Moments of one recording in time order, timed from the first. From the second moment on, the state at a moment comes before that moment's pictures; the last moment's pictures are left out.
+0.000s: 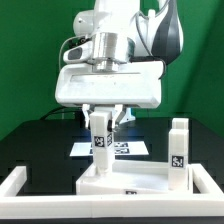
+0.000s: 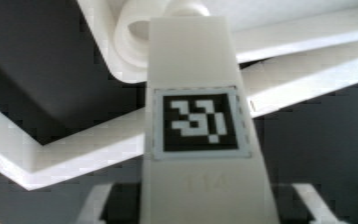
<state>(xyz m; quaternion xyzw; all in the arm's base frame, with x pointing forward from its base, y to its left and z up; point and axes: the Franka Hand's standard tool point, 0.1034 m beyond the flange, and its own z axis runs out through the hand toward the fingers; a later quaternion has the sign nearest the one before) 0.613 -0.059 0.125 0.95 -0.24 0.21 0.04</state>
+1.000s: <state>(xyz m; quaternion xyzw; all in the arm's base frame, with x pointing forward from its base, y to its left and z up) 0.615 -0.077 0.121 0.94 -0.23 0.23 0.05</state>
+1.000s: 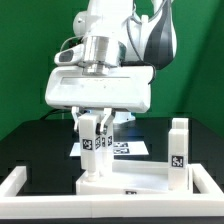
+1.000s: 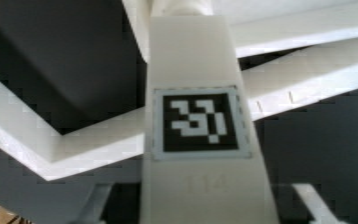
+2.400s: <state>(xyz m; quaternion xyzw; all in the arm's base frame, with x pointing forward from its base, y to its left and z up) 0.620 -0.069 0.105 0.94 -0.22 0.25 0.07</state>
